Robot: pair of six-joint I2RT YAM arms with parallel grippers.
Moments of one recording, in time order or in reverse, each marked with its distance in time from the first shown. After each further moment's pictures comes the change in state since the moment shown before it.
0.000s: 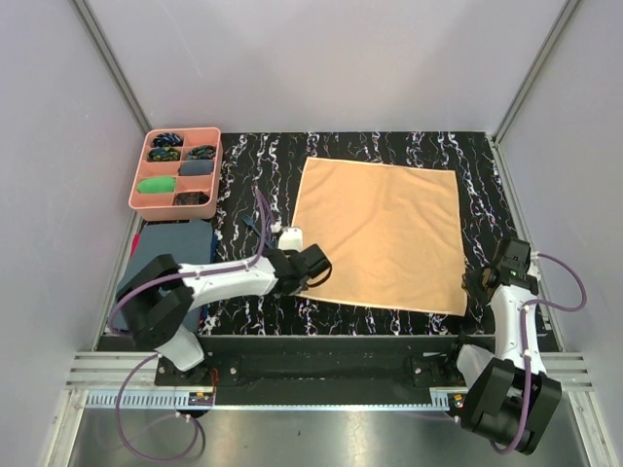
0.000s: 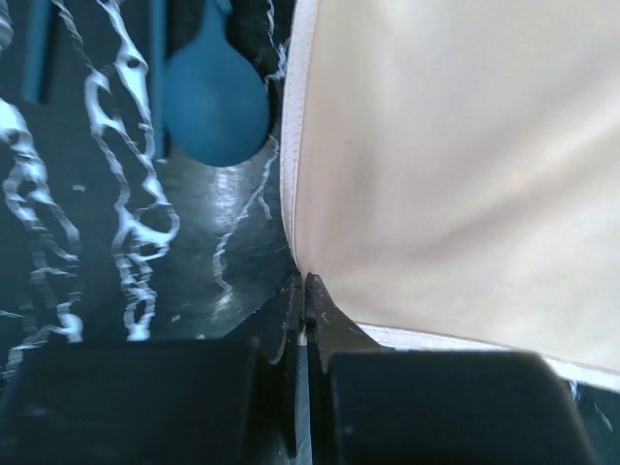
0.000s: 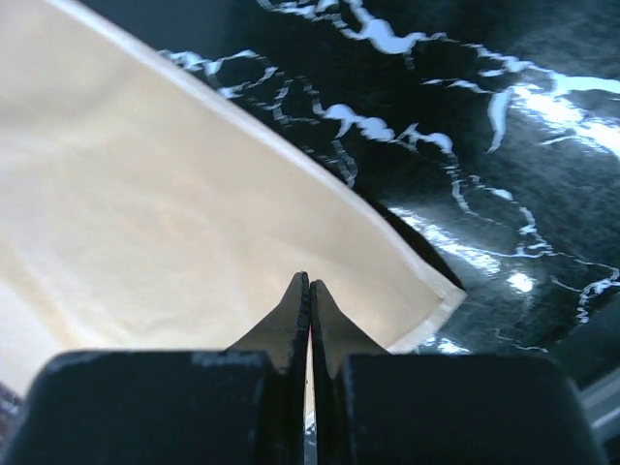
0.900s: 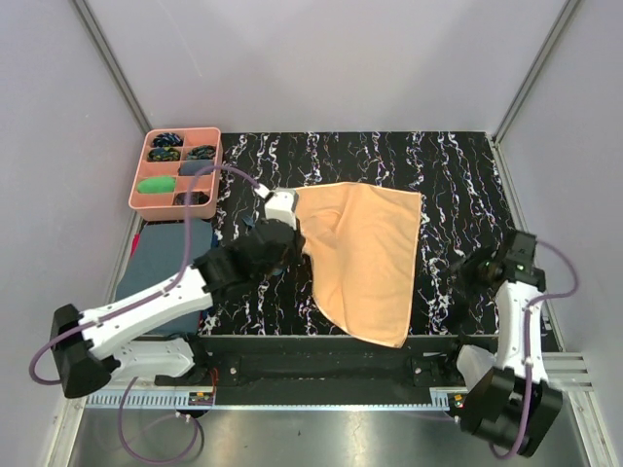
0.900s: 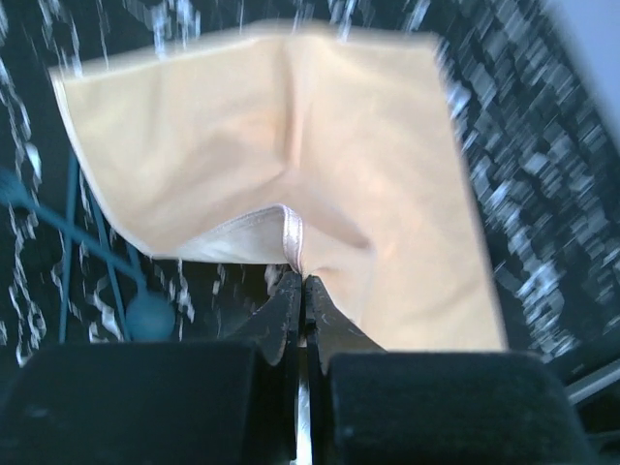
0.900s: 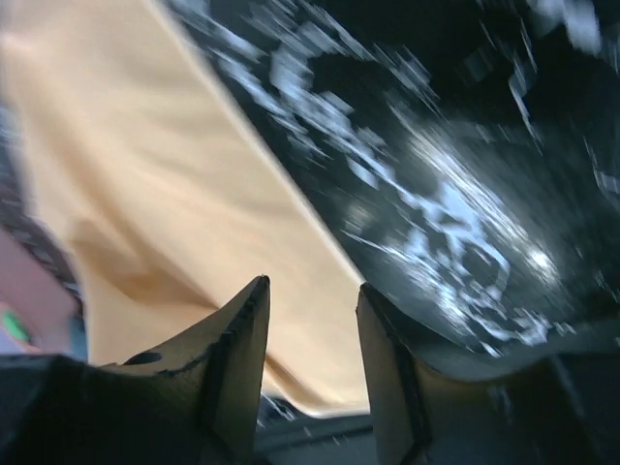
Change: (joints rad) left arm 0.000 -0.517 0.091 0.251 0.047 0.509; right arm 0.004 -0.074 0.190 -0.124 -0.331 -0.140
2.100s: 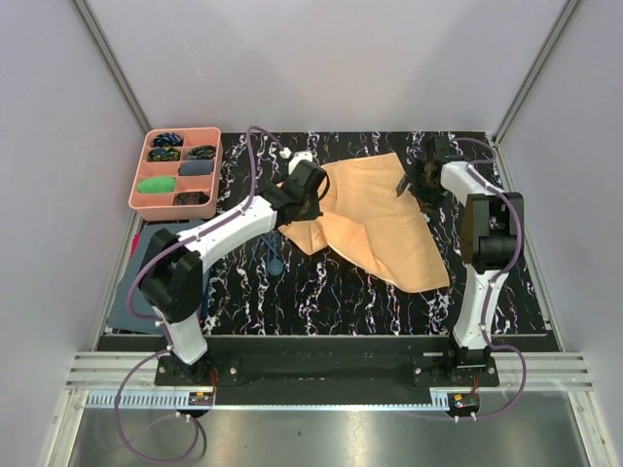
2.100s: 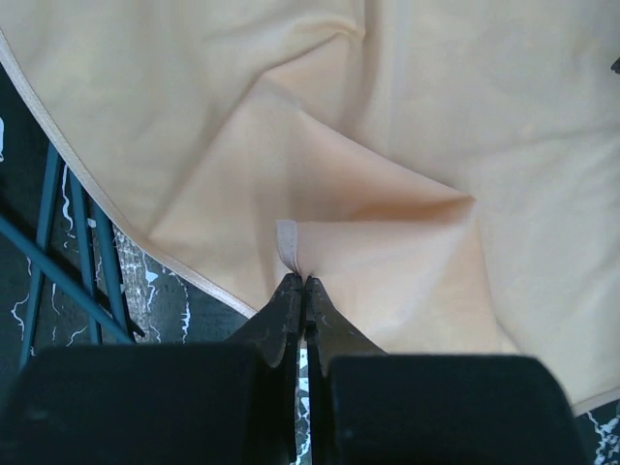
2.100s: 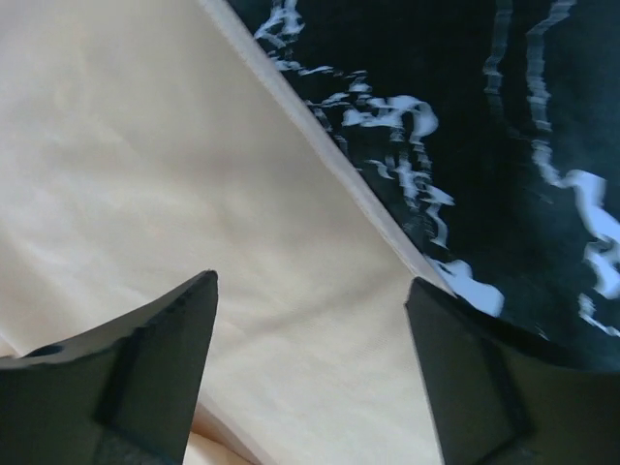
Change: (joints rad) left arm 0.291 0.664 0.413 -0.147 0.187 -0.120; right arm 0.433 1.238 0.859 0.237 0.261 -0.103
